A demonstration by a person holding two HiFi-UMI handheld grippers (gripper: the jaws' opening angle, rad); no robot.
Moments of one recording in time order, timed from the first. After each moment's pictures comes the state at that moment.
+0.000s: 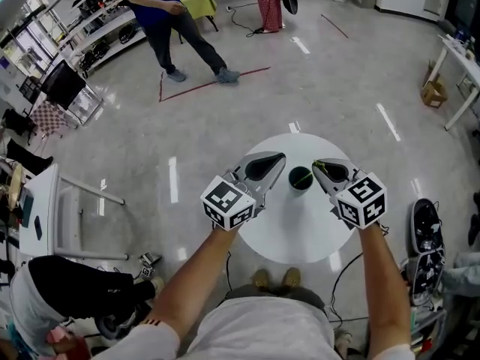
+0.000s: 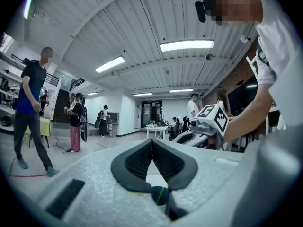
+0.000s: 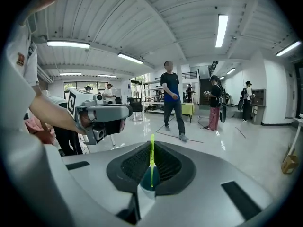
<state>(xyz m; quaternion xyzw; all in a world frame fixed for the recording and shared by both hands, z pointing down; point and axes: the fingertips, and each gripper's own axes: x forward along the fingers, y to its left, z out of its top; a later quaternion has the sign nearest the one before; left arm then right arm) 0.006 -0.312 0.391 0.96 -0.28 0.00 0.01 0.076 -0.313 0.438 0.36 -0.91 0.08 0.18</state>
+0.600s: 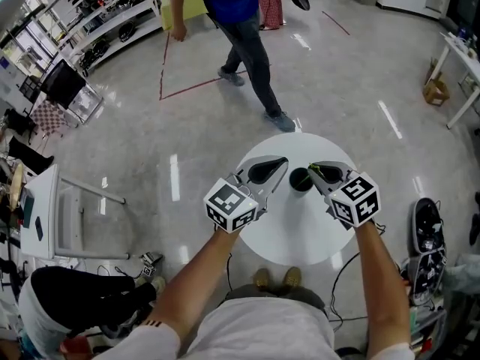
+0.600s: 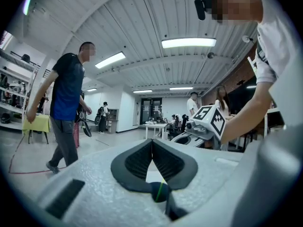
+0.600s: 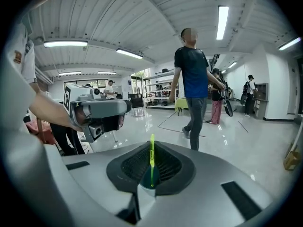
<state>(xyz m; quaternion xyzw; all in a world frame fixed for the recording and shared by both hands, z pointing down) 0.016 -0.317 0.409 0.96 -0.27 0.01 0.03 0.071 -0.324 0.468 0.35 -0.91 0.10 0.20</state>
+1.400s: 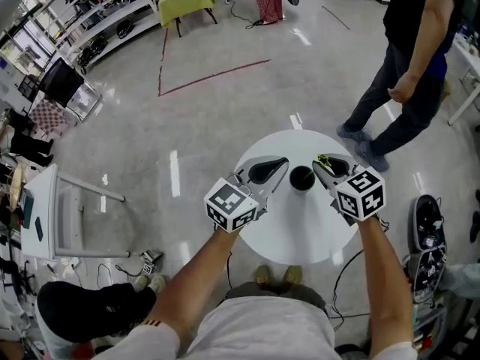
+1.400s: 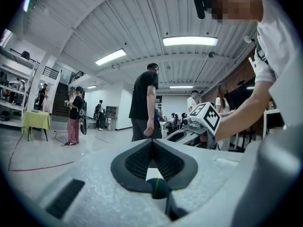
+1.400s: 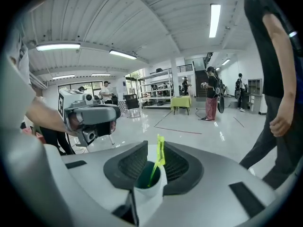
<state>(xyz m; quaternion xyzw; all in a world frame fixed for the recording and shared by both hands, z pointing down) 0.010 -0.322 0.422 0.96 -0.26 0.02 0.04 0.081 -0.342 0.473 0.37 -0.90 0.13 0.19</state>
